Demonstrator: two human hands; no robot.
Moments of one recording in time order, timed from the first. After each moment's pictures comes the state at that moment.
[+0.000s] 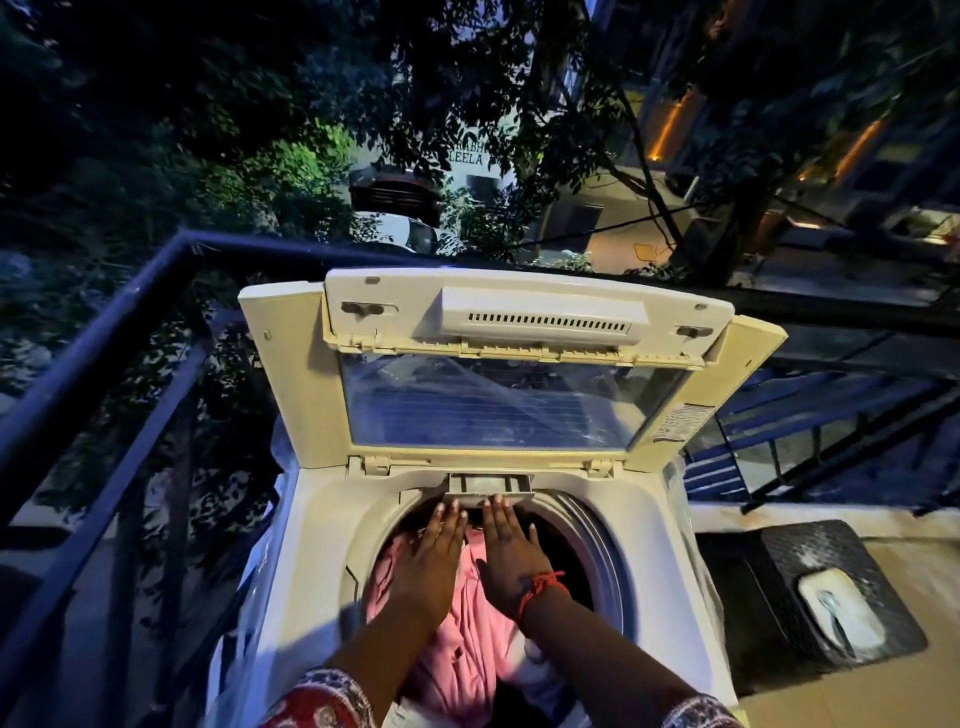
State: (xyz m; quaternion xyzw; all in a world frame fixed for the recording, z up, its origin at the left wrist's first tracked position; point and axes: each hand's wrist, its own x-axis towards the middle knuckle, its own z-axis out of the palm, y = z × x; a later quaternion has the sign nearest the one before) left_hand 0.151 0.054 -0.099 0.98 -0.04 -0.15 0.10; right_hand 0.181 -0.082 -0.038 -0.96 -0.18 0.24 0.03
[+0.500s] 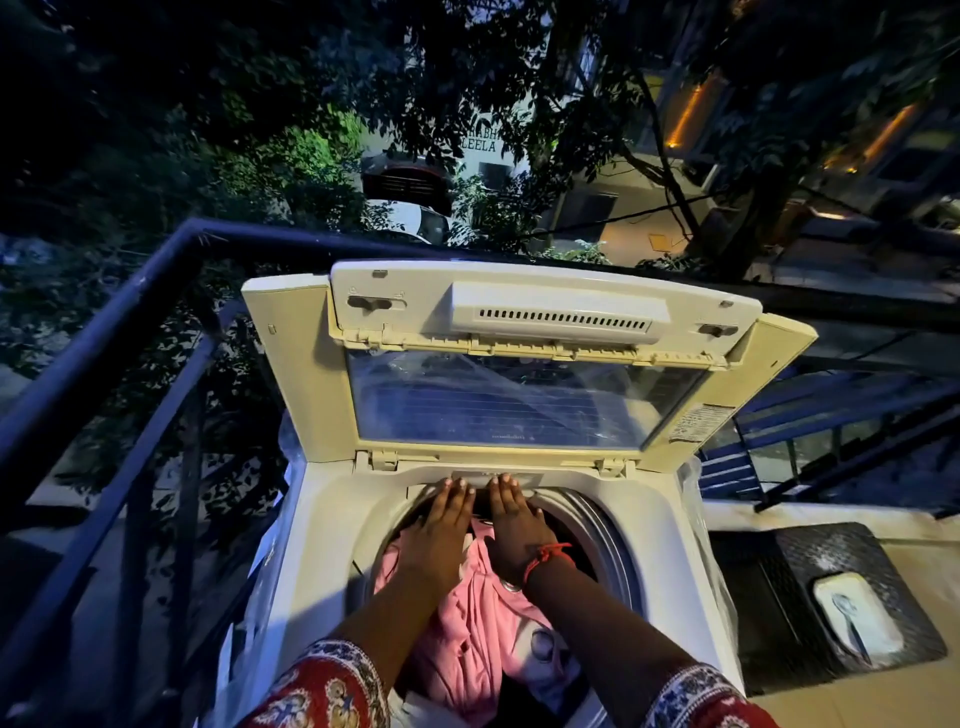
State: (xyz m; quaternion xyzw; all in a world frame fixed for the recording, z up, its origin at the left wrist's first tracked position) left_hand 0.177 0.059 -0.078 0.98 -0.04 -0.15 0.11; right_hand 0.213 -0.075 -0.041 -0.95 -0.17 0.25 0.05
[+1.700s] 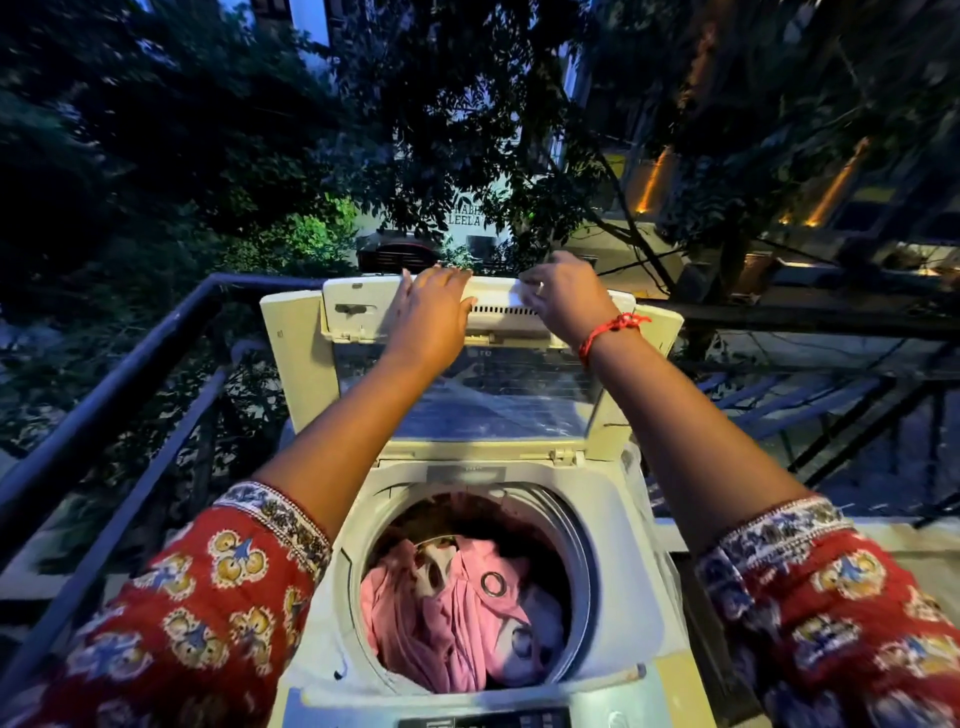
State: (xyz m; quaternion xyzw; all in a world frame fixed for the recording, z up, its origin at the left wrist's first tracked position) left_hand 0.239 0.050 0.229 0.95 -0.04 0.25 0.17; right_hand 0.276 -0.122 0.274 -0.96 -0.21 -0.14 0.13
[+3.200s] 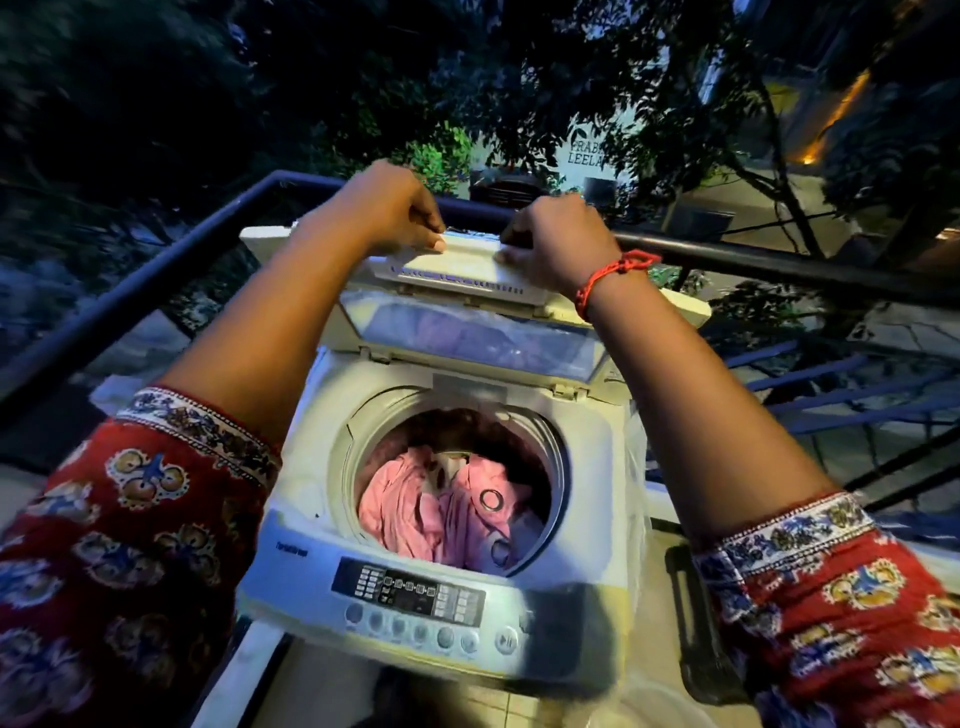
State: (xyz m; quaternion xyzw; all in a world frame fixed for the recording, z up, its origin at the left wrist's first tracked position) left_hand 0.170 0.022 0.295 0.99 0.04 0.07 0.12; right_hand 0.231 -0.171 0.278 -0.92 -0.36 -0.10 0.10
